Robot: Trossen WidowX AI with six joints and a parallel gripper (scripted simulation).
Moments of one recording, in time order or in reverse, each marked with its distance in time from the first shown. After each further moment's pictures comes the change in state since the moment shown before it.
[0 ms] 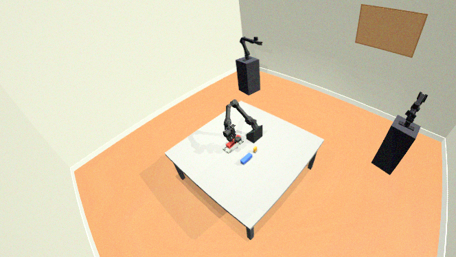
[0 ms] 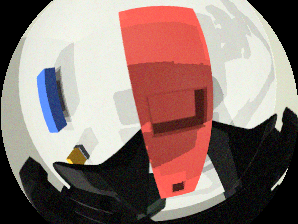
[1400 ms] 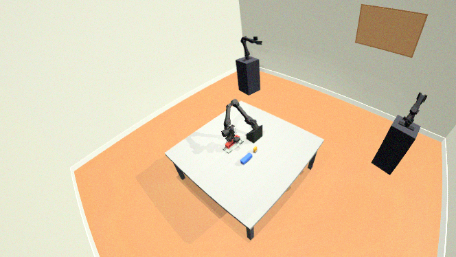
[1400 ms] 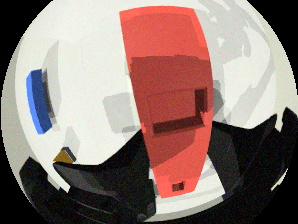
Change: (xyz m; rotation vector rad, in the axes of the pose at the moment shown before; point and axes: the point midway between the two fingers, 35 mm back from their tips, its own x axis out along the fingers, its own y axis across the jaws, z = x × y) arm 0.023 -0.027 -0.009 -0.012 -0.003 -0.017
